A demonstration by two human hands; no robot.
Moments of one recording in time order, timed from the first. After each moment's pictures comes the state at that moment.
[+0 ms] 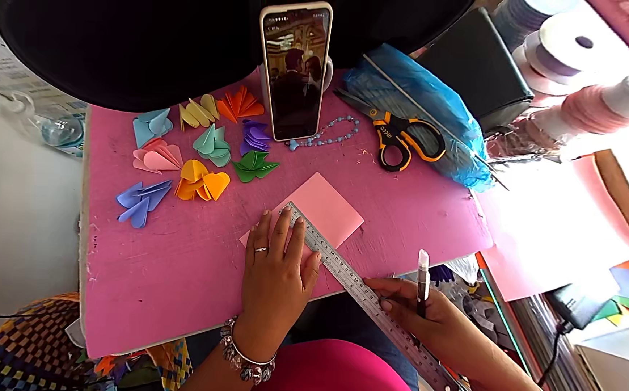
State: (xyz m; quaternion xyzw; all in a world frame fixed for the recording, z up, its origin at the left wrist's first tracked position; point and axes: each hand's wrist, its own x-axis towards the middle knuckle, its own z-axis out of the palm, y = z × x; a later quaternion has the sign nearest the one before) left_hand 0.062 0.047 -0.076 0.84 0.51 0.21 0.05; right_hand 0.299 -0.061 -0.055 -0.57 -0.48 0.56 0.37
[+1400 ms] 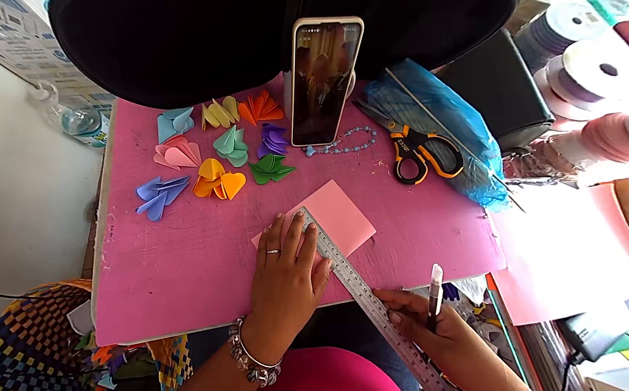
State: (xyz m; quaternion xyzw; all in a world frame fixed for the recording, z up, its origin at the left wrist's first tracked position) left_hand 0.063 0.047 -0.077 0.84 0.51 0.21 0.04; right_hand 0.300 -0.059 -0.051 -0.57 -0.48 0.56 0.35
